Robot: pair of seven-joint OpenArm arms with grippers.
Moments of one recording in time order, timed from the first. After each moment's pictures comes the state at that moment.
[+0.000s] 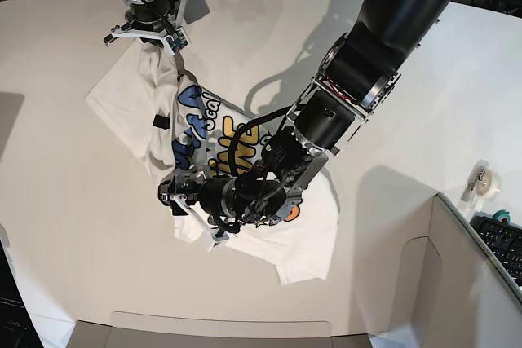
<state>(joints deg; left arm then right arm) -45.5 8.0 37.7 39.2 -66.3 -0.7 43.5 -32.0 17.5 -16.6 115.6 -18.4 5.6 -48.0</state>
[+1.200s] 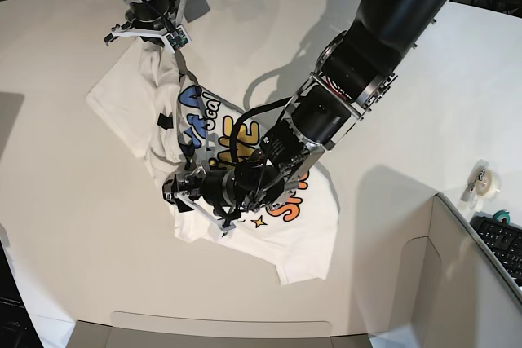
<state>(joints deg) -44.7 8.7 41.5 33.0 -73.8 -0.7 34.7 -32.4 18.3 -16.7 115.6 -18.0 5.5 -46.9</state>
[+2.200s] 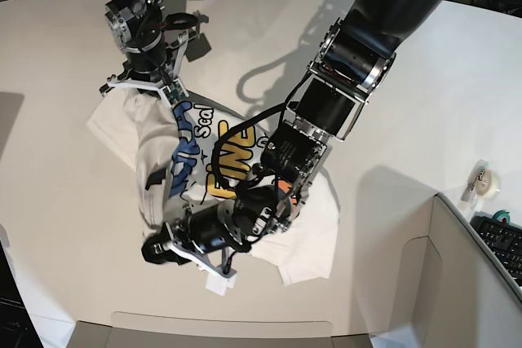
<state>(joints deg) -40.4 8.0 26.6 61.0 -73.6 2.7 33.7 -15.6 17.9 -16.6 114.9 -15.6 6.8 -51.4</state>
